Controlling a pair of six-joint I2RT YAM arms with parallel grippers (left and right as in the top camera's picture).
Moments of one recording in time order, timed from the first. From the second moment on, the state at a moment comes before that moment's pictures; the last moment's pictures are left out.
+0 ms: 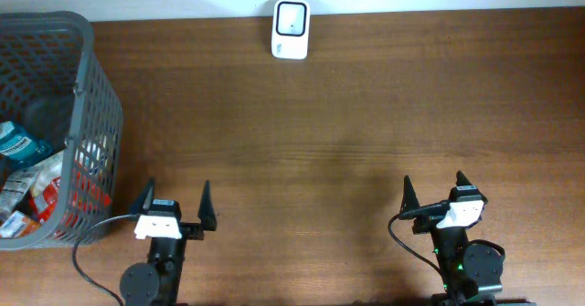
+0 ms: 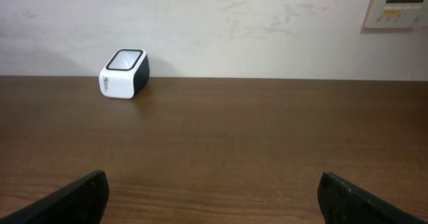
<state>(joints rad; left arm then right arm) -0.03 0.01 0.01 0.07 0.11 0.00 0.06 0.01 0.01 -0.07 0.00 0.02</state>
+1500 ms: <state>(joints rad) -0.03 0.84 0.97 0.21 0.85 -0.08 0.06 0.01 0.01 -0.07 0.00 0.02</state>
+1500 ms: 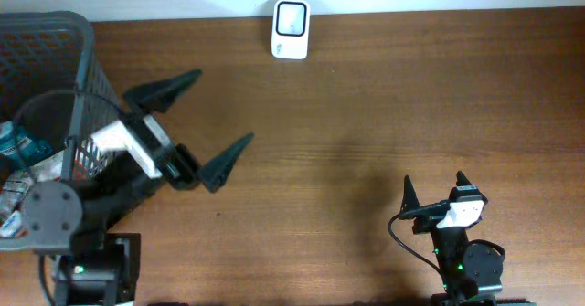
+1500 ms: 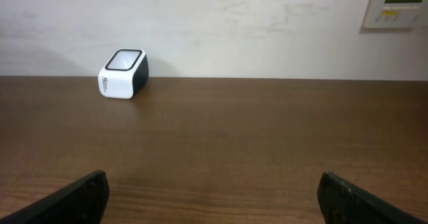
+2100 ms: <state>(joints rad) -0.03 1.02 1.40 -0.54 0.58 -0.01 0.06 0.01 0.01 -0.07 0.00 0.02</state>
